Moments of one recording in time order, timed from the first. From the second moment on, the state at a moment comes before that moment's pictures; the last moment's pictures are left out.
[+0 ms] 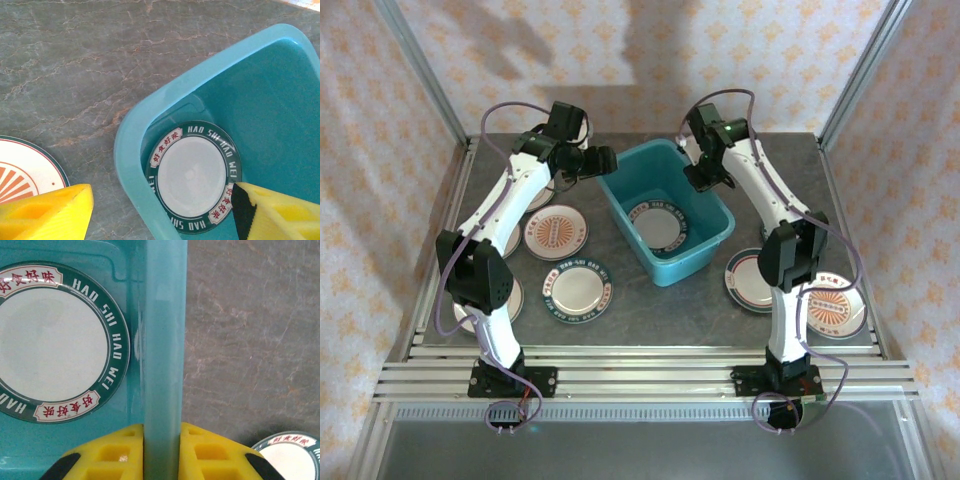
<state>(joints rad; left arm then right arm) -0.26 1.84 1.84 -0.91 0.17 -0.46 0.38 2.06 2.12 -1.28 0.08 -0.22</state>
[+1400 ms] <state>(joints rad) -0.23 2.07 2.11 -0.98 0.14 -0.19 0.34 2.03 2.24 -1.20 -0.06 -0.15</state>
